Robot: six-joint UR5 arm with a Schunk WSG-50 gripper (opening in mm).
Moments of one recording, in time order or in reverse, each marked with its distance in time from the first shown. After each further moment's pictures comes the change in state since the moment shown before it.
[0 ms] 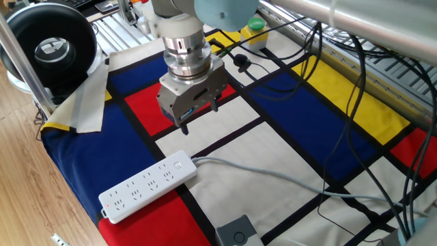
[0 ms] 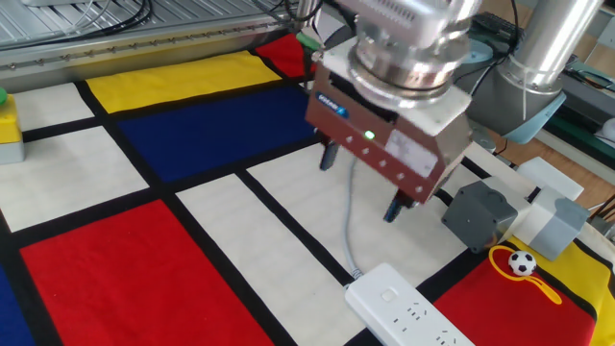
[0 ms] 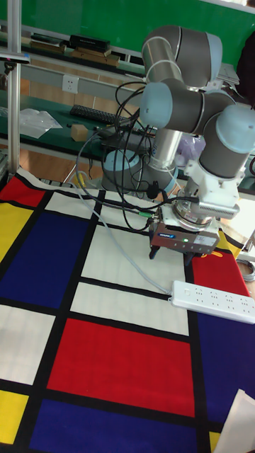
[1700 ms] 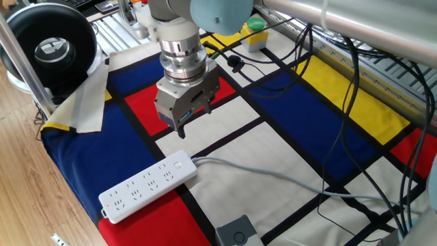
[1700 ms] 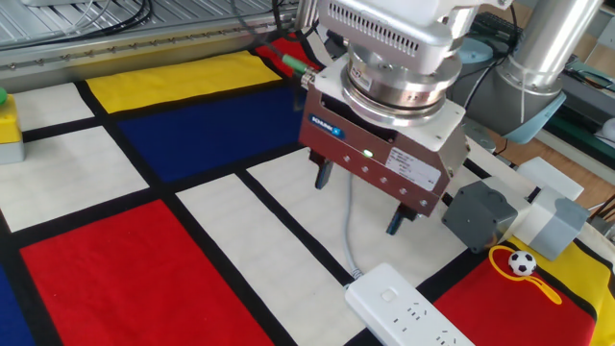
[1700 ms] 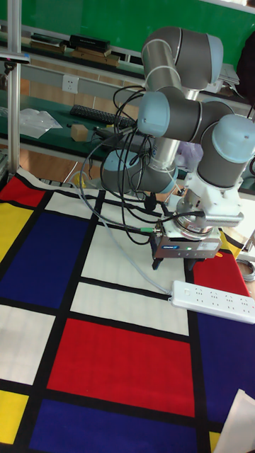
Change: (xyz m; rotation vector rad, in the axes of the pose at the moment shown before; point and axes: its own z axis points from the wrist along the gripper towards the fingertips) arm -0.008 0.012 0.007 -0.042 -0.006 -0.153
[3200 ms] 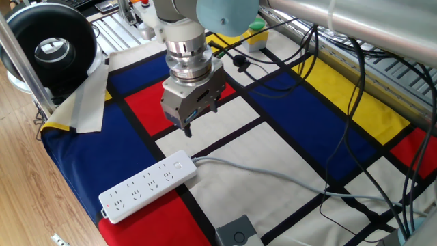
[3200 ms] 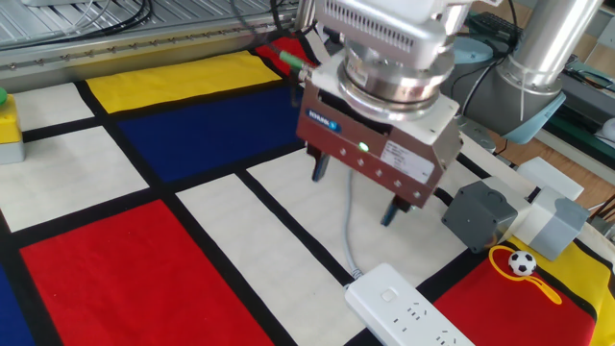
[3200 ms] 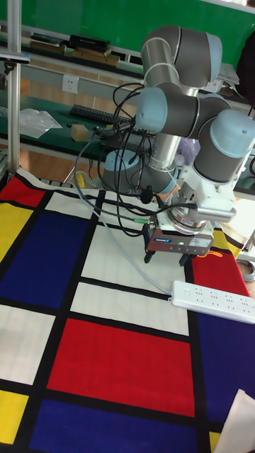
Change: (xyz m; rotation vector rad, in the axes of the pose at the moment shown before) arm 0.017 -0.023 -0.005 0.066 0.011 0.093
